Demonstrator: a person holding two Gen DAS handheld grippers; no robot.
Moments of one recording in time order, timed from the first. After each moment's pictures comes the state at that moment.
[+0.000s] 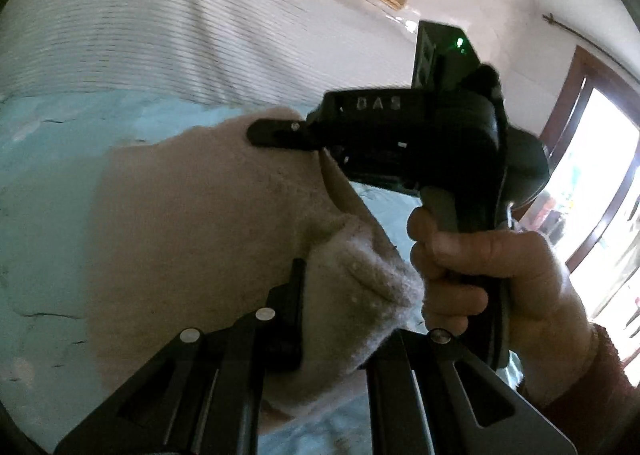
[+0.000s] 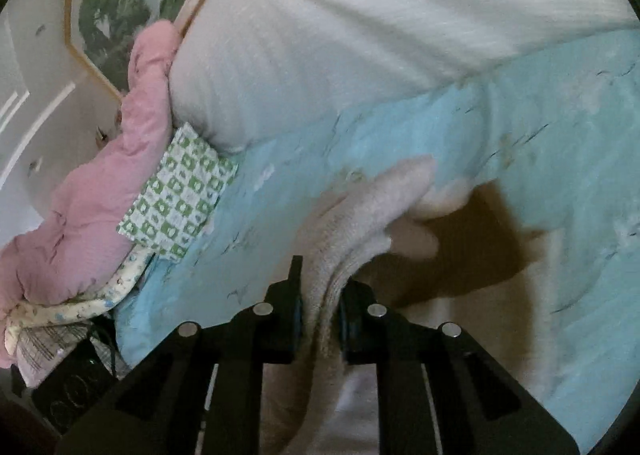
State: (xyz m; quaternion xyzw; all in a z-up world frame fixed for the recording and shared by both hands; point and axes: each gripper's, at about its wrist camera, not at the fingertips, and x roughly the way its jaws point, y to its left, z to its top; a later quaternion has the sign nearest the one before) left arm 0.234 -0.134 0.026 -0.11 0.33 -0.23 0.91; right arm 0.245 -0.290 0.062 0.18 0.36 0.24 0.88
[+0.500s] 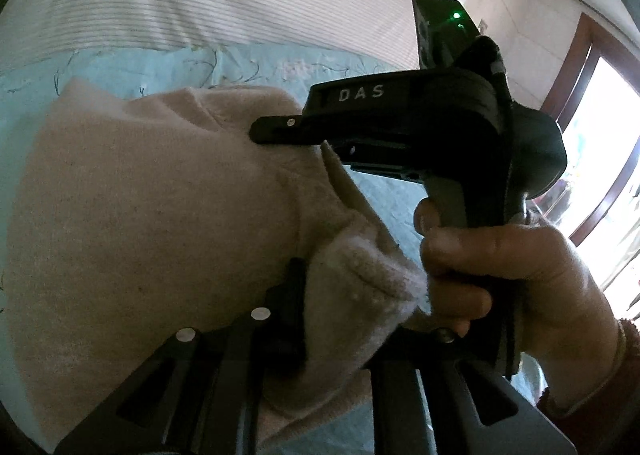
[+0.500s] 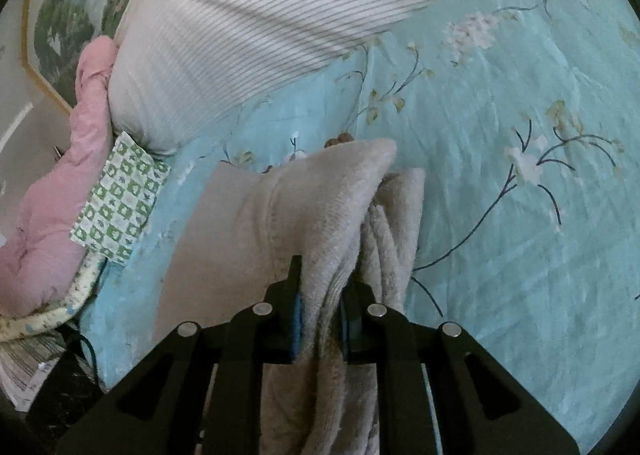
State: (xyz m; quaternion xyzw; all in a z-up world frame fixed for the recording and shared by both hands) left arm 0.248 -0.194 -0.033 -0.08 0.38 -0.23 0.89; right arm 0.243 -0.357 -0.002 0.19 0.38 0.17 0.89
